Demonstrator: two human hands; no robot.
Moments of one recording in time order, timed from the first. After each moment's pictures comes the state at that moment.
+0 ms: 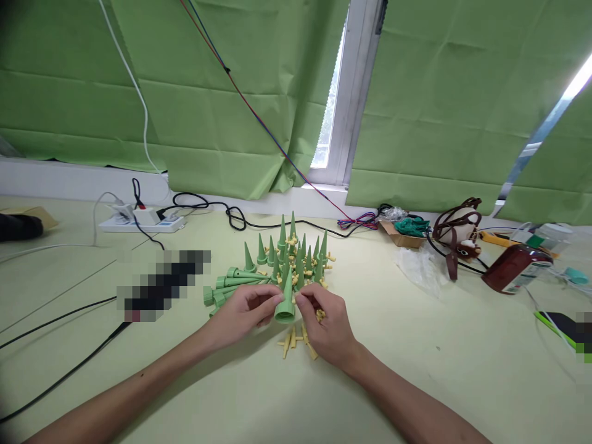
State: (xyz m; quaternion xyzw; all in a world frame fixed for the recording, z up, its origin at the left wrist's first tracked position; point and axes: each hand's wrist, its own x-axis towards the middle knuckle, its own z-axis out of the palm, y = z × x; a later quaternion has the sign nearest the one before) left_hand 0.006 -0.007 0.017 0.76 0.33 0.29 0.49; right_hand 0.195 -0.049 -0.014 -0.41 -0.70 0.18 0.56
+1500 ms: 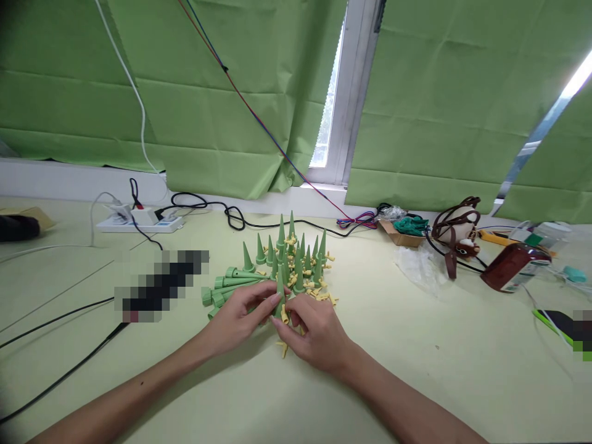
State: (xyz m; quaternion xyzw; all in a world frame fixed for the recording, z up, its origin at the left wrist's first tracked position) left_hand 0.008 -0.009 0.013 0.79 0.32 0.33 0.41; right_hand 0.190 -0.047 -0.024 -0.36 -0.80 0.01 0.49
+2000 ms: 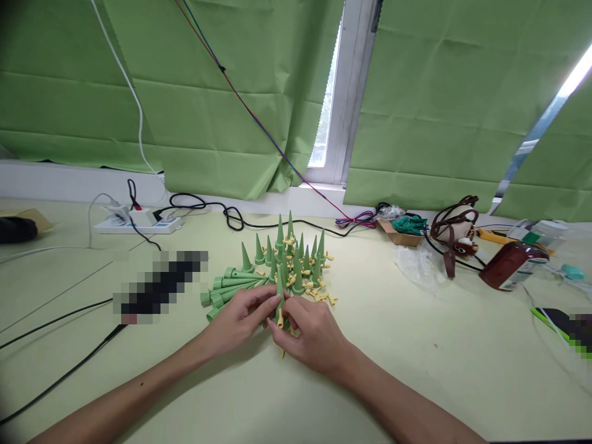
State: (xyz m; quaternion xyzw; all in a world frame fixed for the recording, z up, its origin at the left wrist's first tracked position) left_hand 0.009 -0.008 0.010 0.80 0.33 0.29 0.41; right_hand 0.185 -0.046 -0.026 -0.37 -0.80 0.00 0.46
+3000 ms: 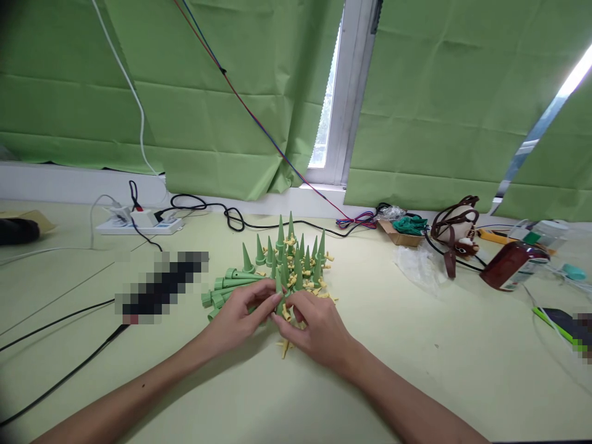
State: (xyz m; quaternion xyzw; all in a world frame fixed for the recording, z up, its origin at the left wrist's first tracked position) left_hand 0.009 -0.007 0.010 0.80 0.34 0.33 0.37; right_hand 0.192 -0.044 -0.021 -0.40 -0.80 0.03 0.45
